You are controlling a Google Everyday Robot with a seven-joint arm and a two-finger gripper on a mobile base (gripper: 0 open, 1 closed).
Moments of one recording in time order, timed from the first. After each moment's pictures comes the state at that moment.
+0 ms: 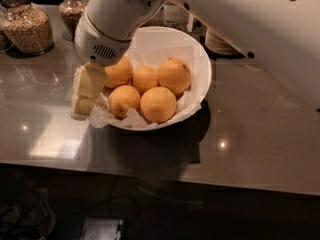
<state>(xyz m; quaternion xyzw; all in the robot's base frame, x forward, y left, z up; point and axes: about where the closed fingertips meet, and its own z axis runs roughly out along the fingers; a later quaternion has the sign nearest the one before) 0.492 0.167 0.947 -0.74 0.59 0.17 0.26</state>
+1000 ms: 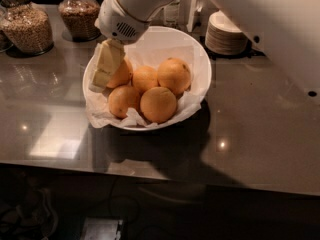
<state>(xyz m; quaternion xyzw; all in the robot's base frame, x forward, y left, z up) 0.553 0.139 0.962 -0.71 0.61 0.17 0.30</state>
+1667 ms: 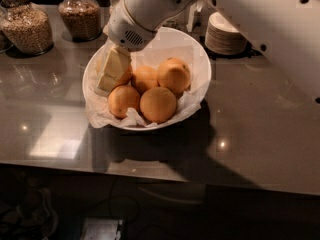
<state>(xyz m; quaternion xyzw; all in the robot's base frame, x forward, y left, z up) 0.558 0.134 0.946 -0.70 0.62 0.19 0.30</state>
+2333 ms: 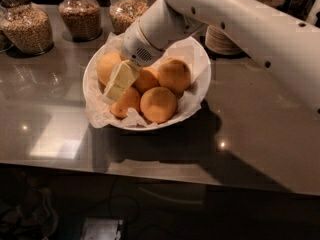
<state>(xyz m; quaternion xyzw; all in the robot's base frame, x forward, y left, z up) 0.571 0.119 0.907 -0.66 0.64 0.23 0.31</state>
